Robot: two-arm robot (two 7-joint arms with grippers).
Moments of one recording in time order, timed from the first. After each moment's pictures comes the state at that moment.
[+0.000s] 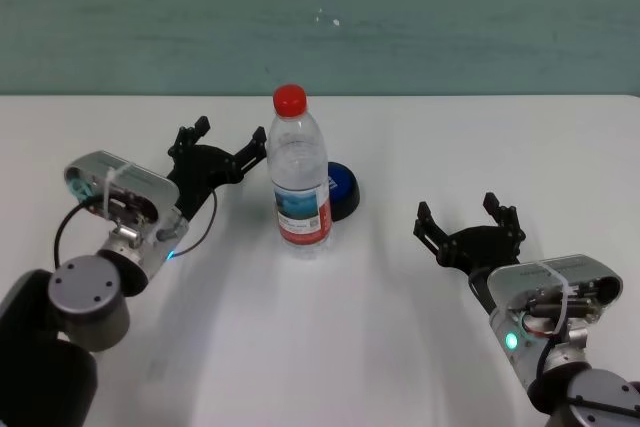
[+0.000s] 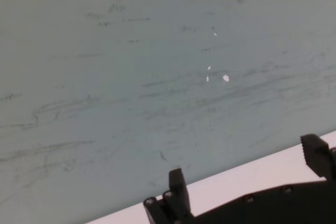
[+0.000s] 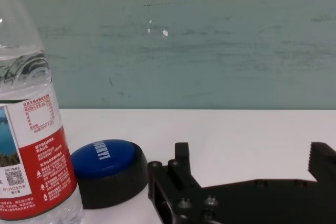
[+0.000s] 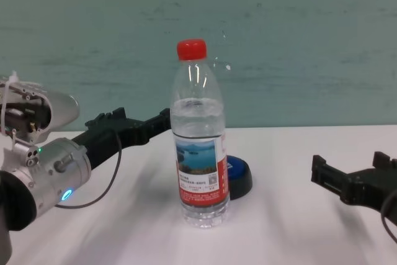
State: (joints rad) left arm -0.40 0.15 0.22 -1.03 -0.05 -0.28 -0.27; right arm -0.06 0.16 -0.26 -1.64 0.19 -0.04 -0.06
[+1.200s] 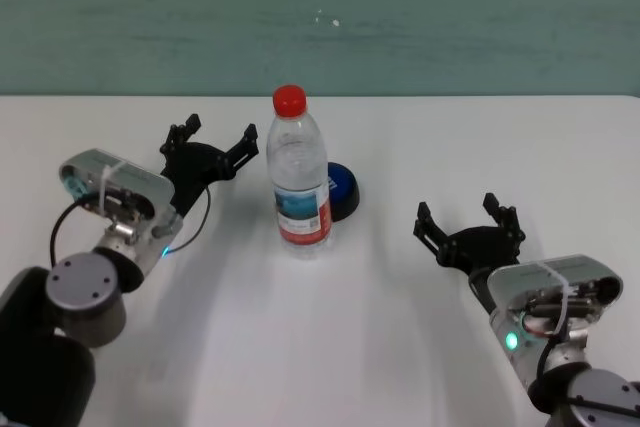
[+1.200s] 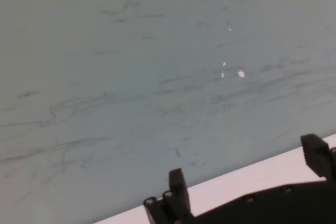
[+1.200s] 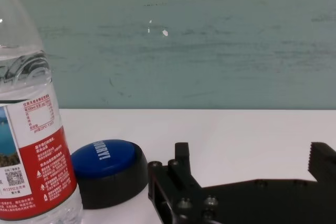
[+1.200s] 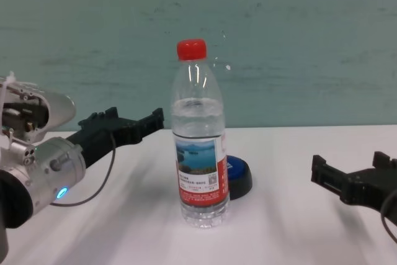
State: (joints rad) left arm -0.41 0.15 0.21 -1.00 -0.04 -0.29 -0.25; right arm -0.06 0.16 -0.26 -1.64 0.19 -0.04 -0.06
